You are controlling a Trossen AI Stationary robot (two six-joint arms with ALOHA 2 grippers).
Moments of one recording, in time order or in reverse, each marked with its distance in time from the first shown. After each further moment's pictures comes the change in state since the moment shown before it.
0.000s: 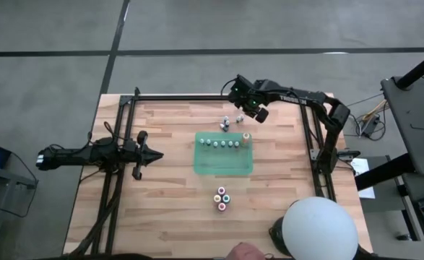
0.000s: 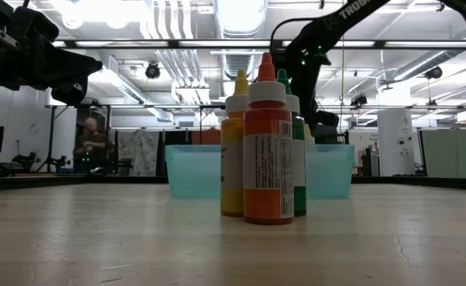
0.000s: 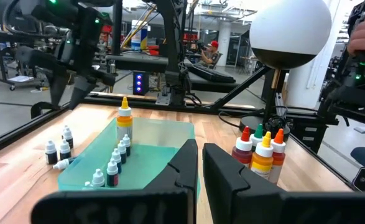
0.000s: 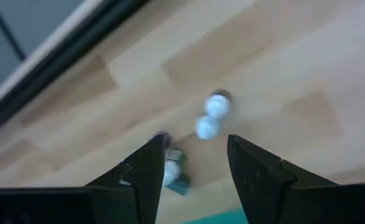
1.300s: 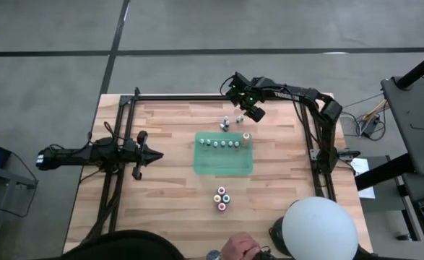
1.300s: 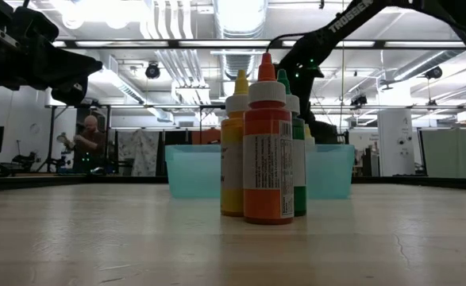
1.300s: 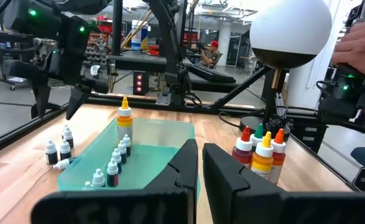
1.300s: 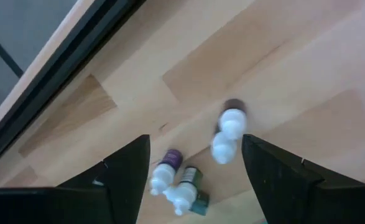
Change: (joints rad) left arm 0.000 0.000 0.000 0.000 0.000 0.000; right arm -0.046 0.103 0.065 0.002 -0.058 0.076
